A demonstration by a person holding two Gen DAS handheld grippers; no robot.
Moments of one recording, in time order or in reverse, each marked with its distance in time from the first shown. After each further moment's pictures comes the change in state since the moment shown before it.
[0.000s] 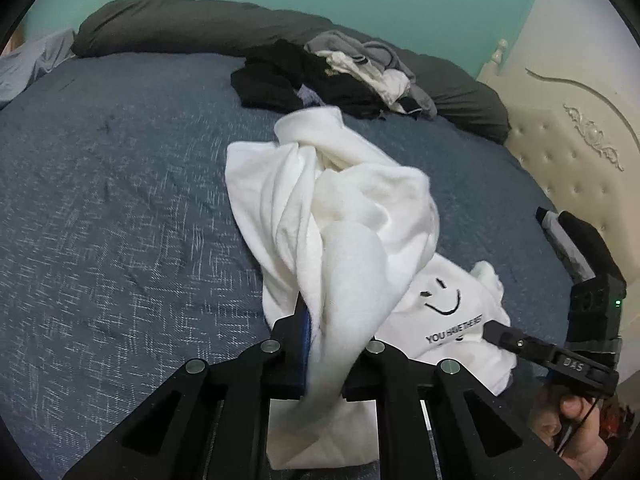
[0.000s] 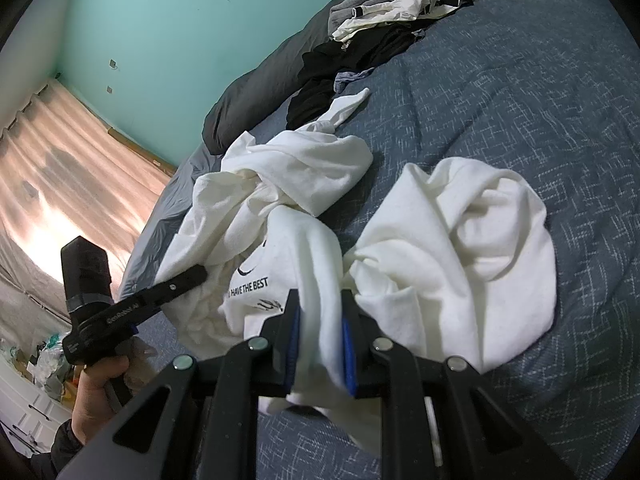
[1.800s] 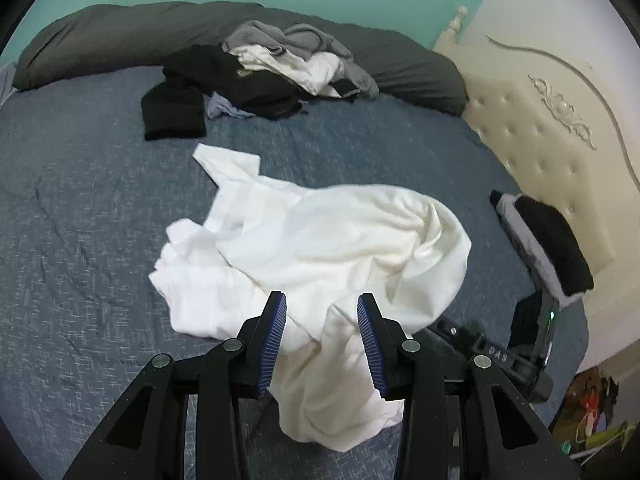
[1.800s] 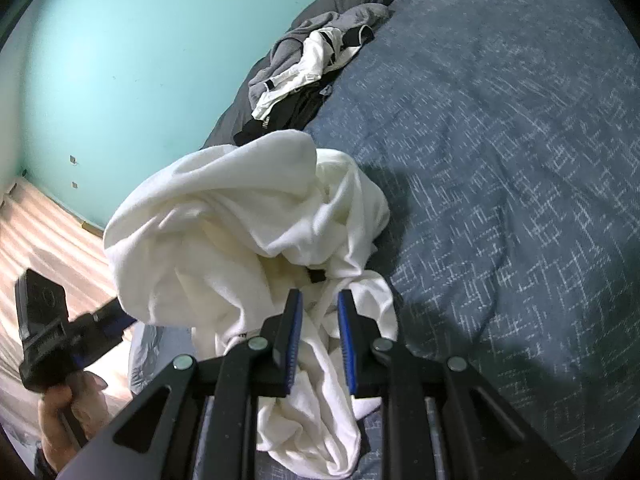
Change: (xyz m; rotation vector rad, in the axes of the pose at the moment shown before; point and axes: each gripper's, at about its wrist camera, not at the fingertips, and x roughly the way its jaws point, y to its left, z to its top) left arm 0.016 -0.117 0.075 0.105 0.151 -0.105; right arm -0.068 -0.069 0.035 0.267 -0.175 -0.064
